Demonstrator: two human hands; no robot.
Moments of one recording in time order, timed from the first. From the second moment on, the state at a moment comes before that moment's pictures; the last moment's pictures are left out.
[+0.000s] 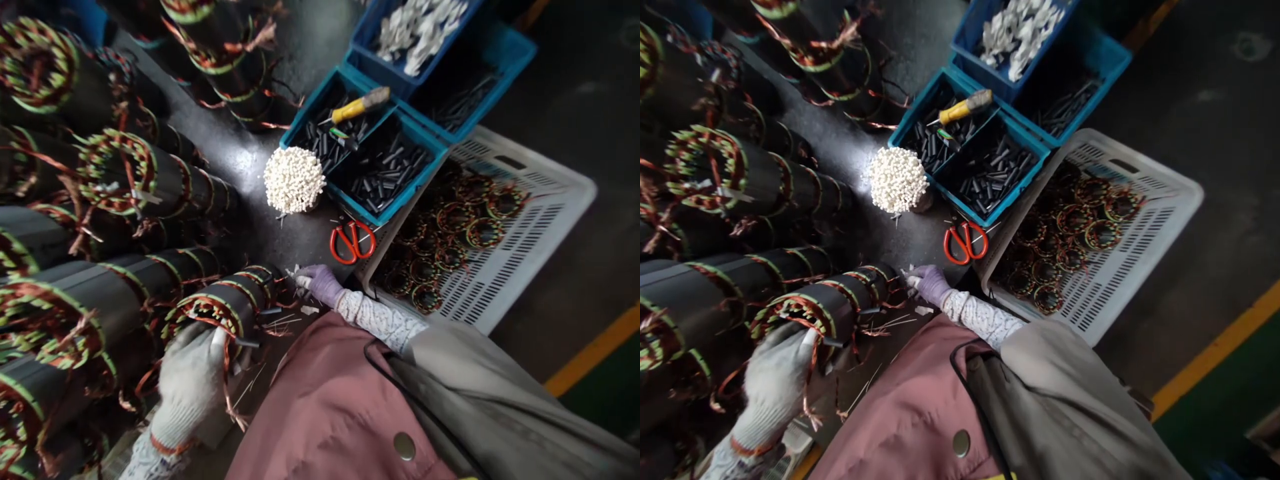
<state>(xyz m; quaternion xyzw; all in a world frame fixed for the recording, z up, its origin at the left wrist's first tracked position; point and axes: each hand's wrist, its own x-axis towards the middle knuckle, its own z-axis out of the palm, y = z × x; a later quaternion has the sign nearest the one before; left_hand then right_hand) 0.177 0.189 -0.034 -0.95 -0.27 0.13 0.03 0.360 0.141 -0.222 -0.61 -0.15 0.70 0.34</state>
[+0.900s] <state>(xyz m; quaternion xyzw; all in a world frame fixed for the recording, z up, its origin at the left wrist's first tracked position) 0.206 0.155 -0.036 -0.81 -0.55 0.16 -0.10 0.376 0.189 -0.193 -0.59 -0.61 0.50 0.16</state>
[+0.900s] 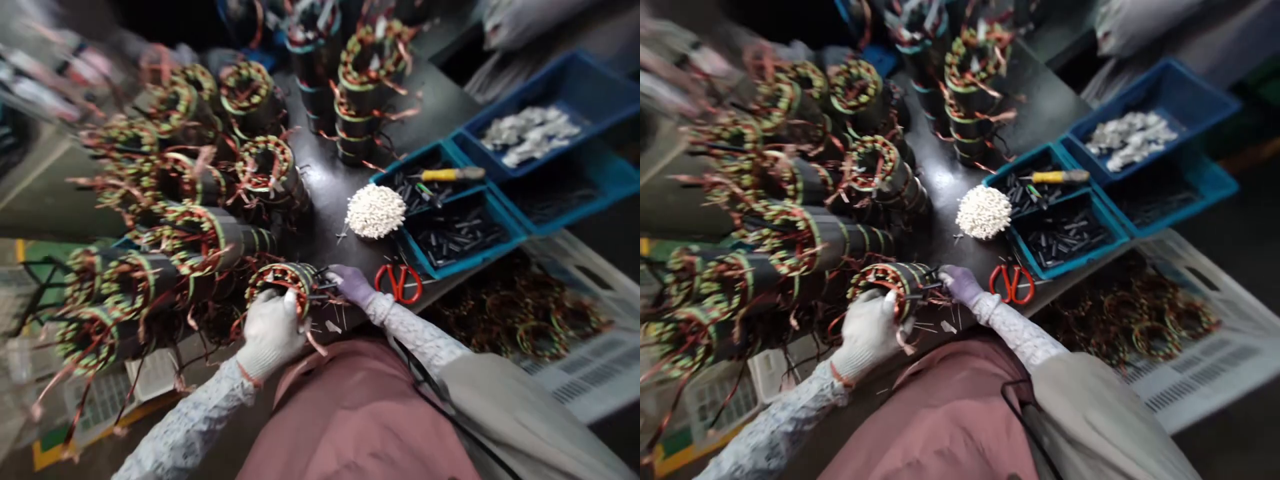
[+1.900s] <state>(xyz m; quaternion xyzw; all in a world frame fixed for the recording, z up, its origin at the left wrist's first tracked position) 0.181 0.197 0.016 -0.84 -0.50 0.21 -0.02 0.363 0.180 -0.040 -0.31 -0.93 0.20 0.09</state>
